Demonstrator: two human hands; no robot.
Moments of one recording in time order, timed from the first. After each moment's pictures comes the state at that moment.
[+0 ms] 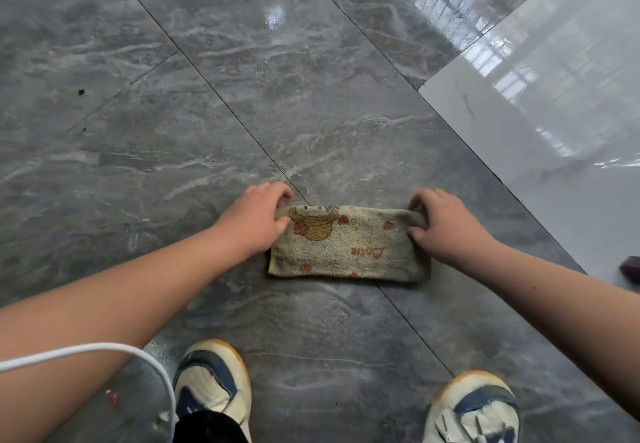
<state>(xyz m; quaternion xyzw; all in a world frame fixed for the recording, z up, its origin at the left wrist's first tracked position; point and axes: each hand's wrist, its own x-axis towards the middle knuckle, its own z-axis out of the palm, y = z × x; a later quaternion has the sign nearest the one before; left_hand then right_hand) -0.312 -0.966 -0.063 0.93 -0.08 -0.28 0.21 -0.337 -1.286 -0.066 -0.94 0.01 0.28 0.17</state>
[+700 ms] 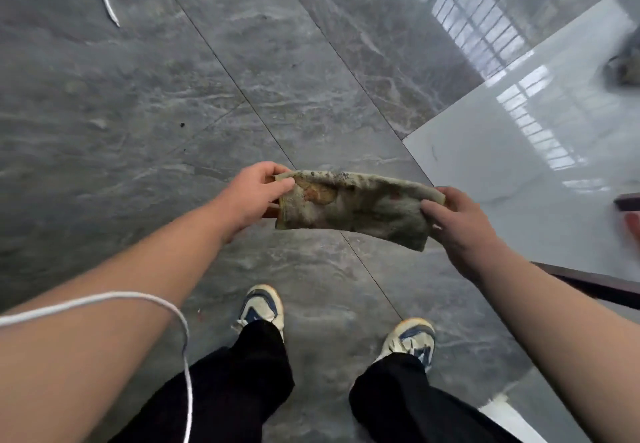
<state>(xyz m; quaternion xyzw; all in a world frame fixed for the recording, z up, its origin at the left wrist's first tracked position) -0.288 -0.939 0.222 0.71 0.21 -0.32 0.59 -0.319 -1.250 0.229 -0.71 0.28 0.24 0.60</state>
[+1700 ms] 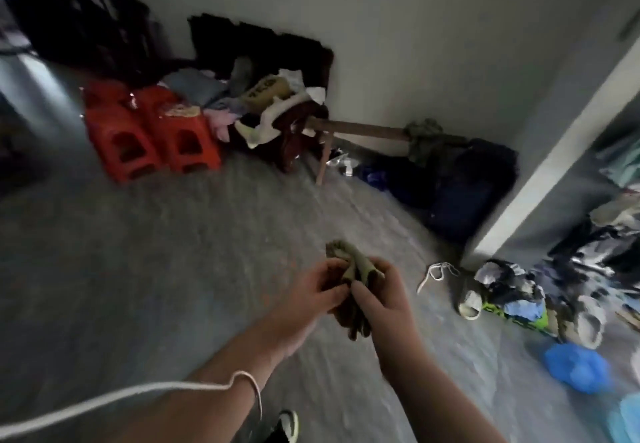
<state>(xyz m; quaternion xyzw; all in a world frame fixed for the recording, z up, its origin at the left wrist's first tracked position) -0.630 -0.806 0.945 0.56 0.29 0.29 0.71 -0.511 -0.896 0.981 -0.58 -0.35 0.42 0.60</state>
